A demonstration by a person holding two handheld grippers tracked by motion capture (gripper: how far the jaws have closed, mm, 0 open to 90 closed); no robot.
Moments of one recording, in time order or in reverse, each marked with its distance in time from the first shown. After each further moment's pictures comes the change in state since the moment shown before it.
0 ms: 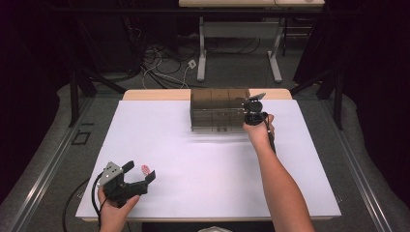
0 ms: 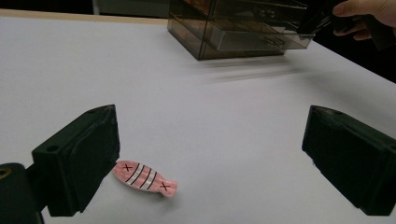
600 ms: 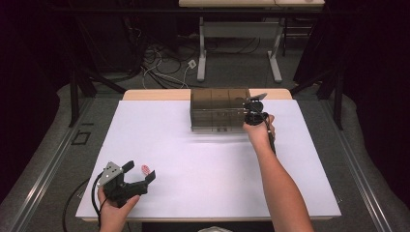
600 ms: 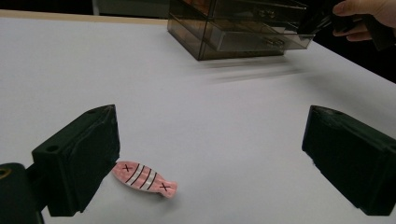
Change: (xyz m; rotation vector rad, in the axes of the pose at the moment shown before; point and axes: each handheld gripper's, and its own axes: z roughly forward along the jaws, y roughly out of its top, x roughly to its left) left arm 0.000 0.000 0.000 0.001 0.000 0.005; right arm -0.001 -0.001 0.000 -0.004 0.011 0.039
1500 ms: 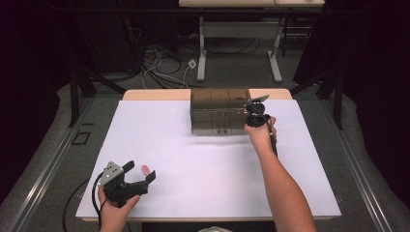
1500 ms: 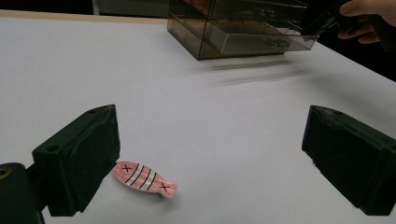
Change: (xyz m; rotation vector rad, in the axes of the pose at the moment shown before) left arm -0.001 0.000 0.001 0.002 0.000 0.001; right arm -0.004 -0.007 -0.005 0.003 0.025 0.003
